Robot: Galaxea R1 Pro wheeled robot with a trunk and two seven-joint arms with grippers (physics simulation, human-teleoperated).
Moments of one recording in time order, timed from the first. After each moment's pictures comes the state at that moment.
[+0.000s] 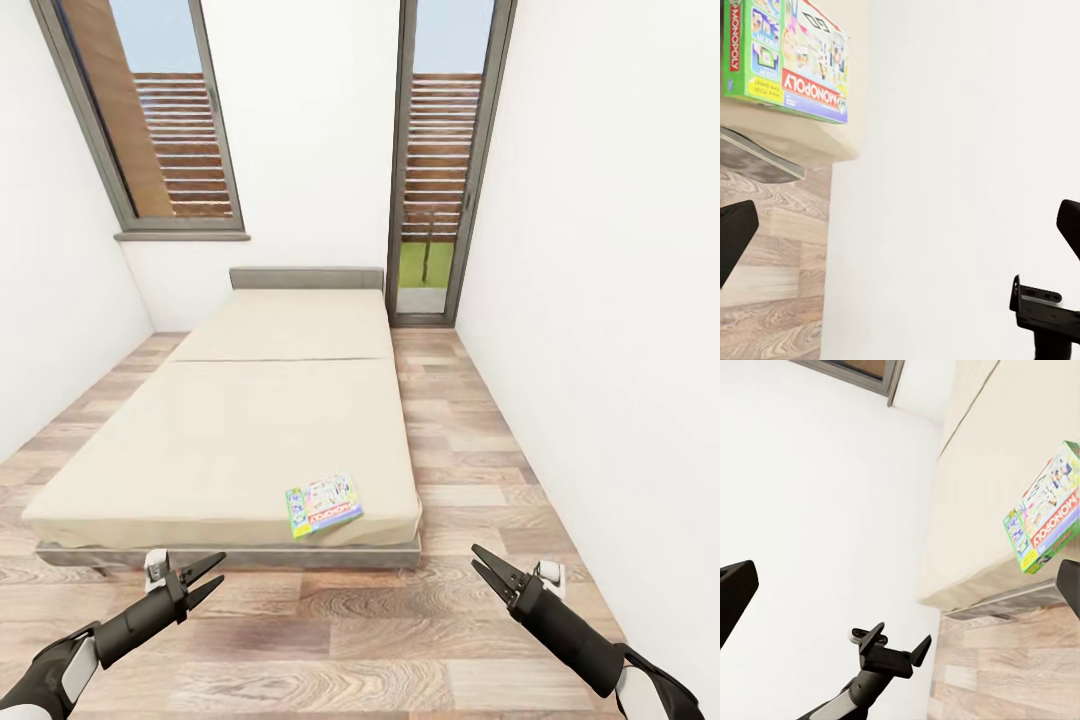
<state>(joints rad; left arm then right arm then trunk) -0.53 0.23 0.62 -0.39 0.09 0.57 -1.32 -0.07 -0.04 -0.32 -1.38 -0.74 0.77 0.90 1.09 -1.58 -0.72</state>
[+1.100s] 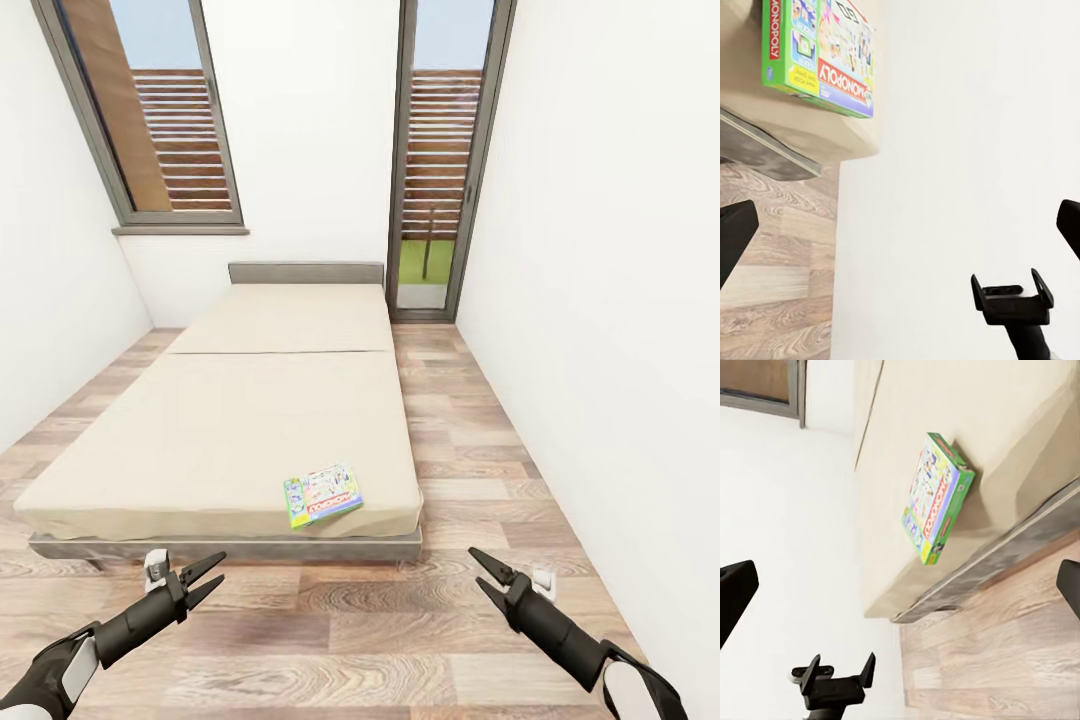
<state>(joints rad) -0.53 0.23 0.62 -0.39 0.09 0.57 -1.32 -0.12 -0.04 -0.32 -1.25 -0.86 0.78 0.61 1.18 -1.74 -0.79</state>
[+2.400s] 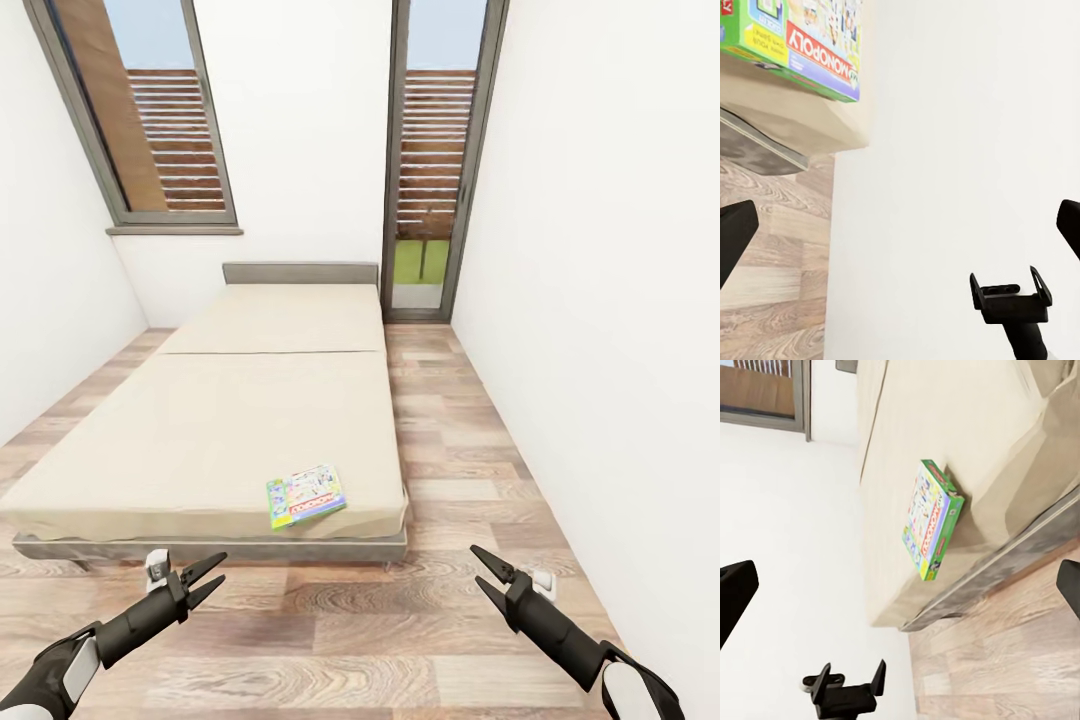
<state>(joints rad) -0.53 0.23 0.62 -0.39 0.09 0.57 -1.32 -0.13 -0.04 -0.31 -1.23 -0.91 0.77 0.59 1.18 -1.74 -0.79</state>
